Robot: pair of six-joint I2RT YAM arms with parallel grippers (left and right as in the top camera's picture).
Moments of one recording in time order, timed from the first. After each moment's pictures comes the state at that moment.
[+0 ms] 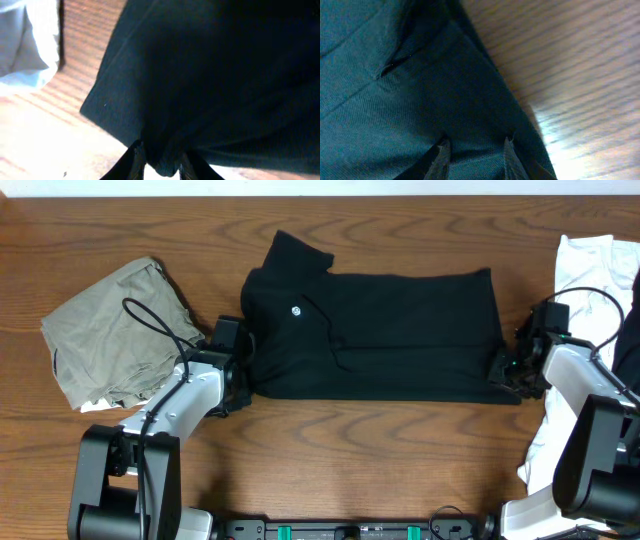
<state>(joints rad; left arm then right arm) -0.18 1.61 0.81 -0.73 -0.24 -0.44 -0.24 1.73 0.92 -0.61 -0.03 0.23</state>
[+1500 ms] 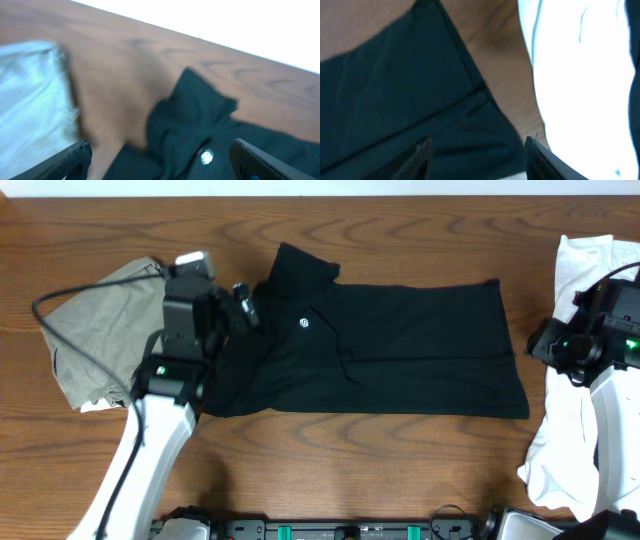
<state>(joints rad) -0.17 1.27 0.95 -0.27 -0.09 -0.38 -0.31 1.38 1.11 -0.85 -0.06 0.23</state>
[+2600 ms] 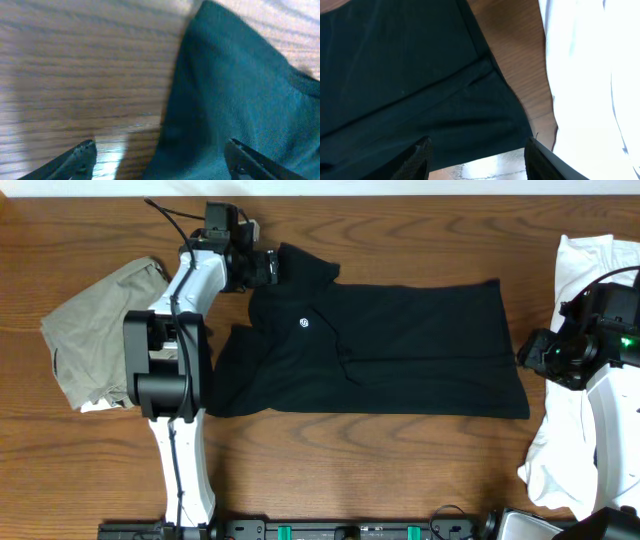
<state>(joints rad) -0.07 2.32 1.78 -0.59 0.31 -0.17 -0.29 1.39 1.11 -0.93 -0.08 0.20</state>
